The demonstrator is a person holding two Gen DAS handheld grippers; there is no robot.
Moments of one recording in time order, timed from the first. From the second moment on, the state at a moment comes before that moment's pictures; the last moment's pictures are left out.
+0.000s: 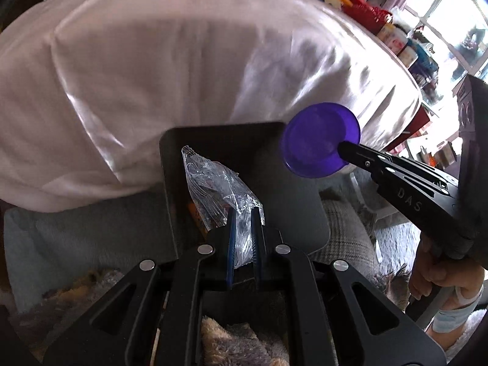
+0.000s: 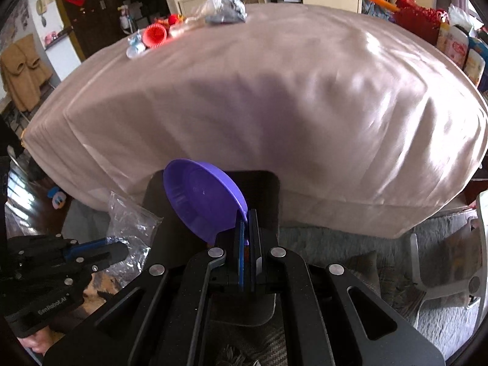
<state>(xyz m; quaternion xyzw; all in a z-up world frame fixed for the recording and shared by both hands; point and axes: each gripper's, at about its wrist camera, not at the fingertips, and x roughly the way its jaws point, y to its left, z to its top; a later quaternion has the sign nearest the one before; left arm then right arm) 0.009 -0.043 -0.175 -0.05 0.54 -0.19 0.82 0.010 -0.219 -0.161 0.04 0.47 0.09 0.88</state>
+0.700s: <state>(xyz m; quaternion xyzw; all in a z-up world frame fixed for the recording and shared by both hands) 0.011 -0.043 -0.182 -0.04 0.55 -0.16 0.82 0.028 -0.227 -0.171 0.07 0.50 0.07 0.86</state>
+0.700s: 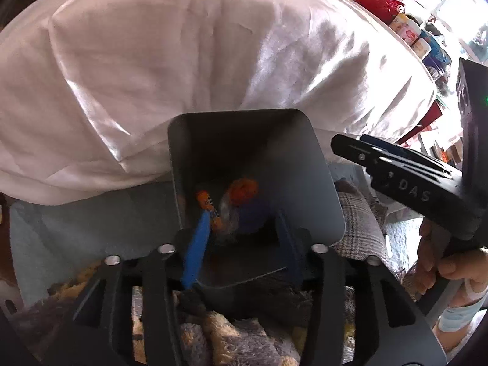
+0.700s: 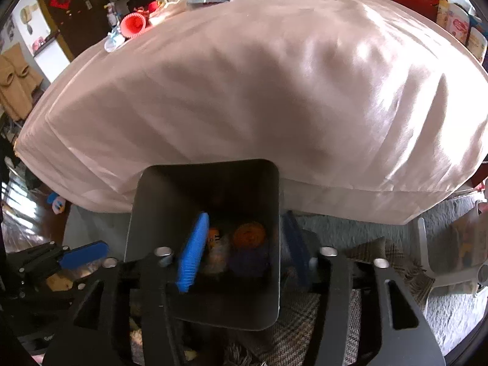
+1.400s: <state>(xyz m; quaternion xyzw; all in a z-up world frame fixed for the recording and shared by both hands) 0.034 0.006 -0.075 -0.02 0.46 -0.11 0.88 0.065 -0.247 -0.053 0.03 0.38 0.08 0.92</state>
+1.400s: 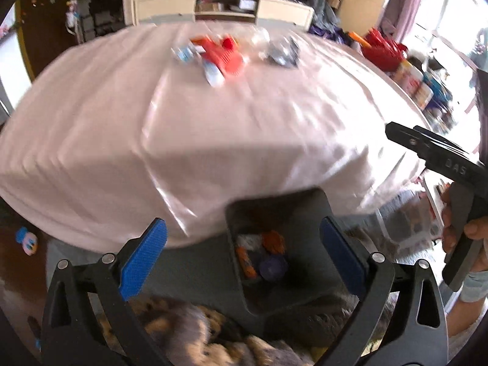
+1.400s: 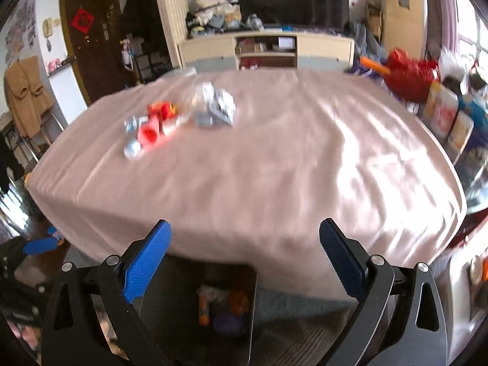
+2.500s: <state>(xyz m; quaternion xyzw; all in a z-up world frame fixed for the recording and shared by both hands) 0.206 -0.005 -0.086 0.01 0.46 -0.08 0.89 0.239 -0.197 -0.067 0.04 0.39 0.11 0.92</state>
